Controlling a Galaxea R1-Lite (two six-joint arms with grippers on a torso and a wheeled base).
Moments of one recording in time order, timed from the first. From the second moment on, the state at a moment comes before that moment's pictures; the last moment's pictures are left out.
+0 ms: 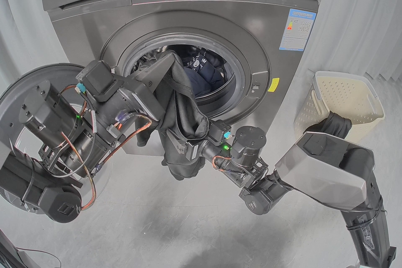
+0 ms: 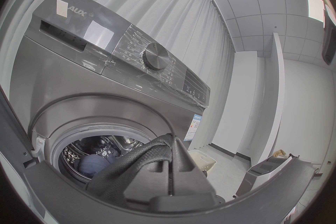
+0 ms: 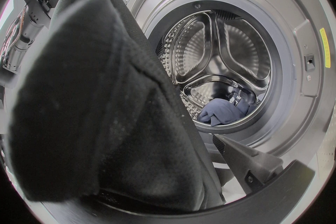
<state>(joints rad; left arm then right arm) -0.58 1.74 -0.66 -1.55 -0.13 -0.18 0.71 2.50 -1.28 -1.42 0.02 0.09</state>
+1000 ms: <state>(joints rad) -0.43 1.78 -0.57 -1.54 -0.15 -0.17 0.60 2.41 -1.25 -1.43 -0.01 0.10</state>
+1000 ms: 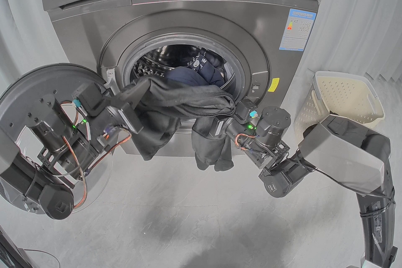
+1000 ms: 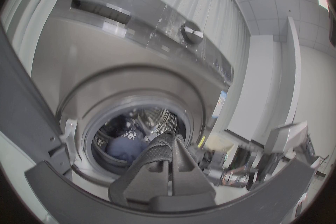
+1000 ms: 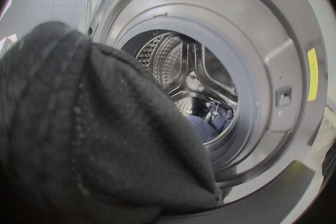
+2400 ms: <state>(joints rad) -0.39 2.16 -0.45 -1.55 -0.23 -0.06 0.71 2.35 -1.25 -1.43 -0.01 0.11</state>
